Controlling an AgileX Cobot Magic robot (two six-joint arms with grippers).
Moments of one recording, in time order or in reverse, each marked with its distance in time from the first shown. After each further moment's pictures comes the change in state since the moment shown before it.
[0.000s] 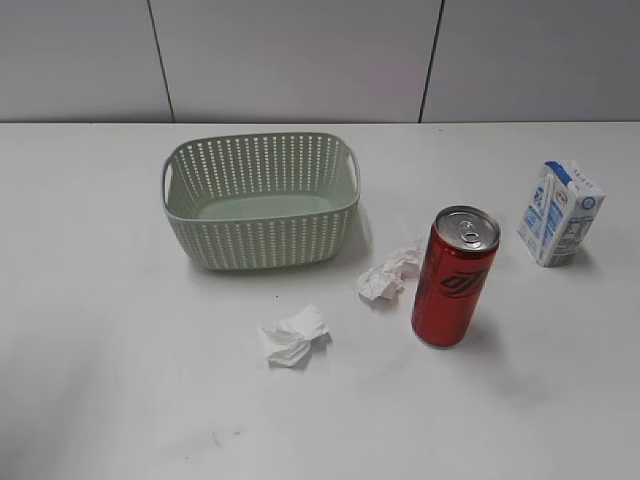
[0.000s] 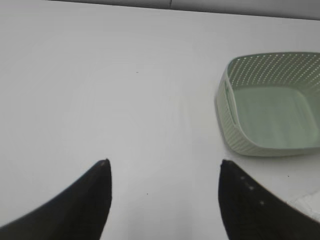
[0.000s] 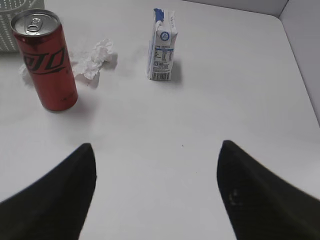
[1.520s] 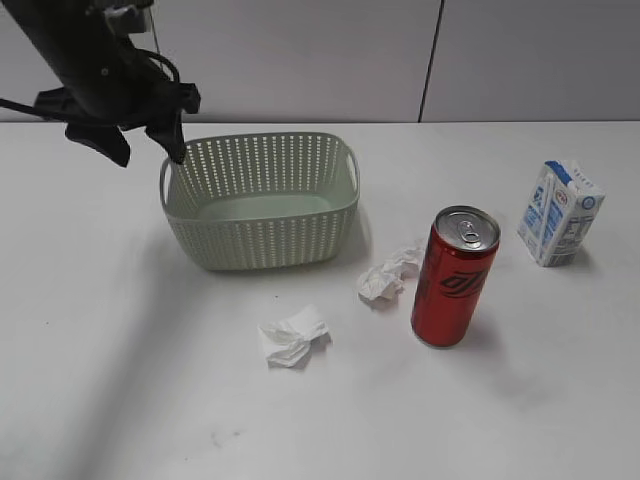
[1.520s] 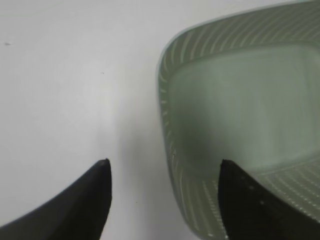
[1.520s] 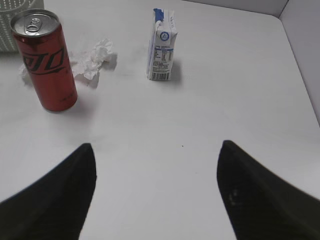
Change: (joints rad) left arm -0.256 0.913 -0.588 0.045 0.139 -0.177; right arm 0.000 0.000 0.000 0.001 -0.001 0.000
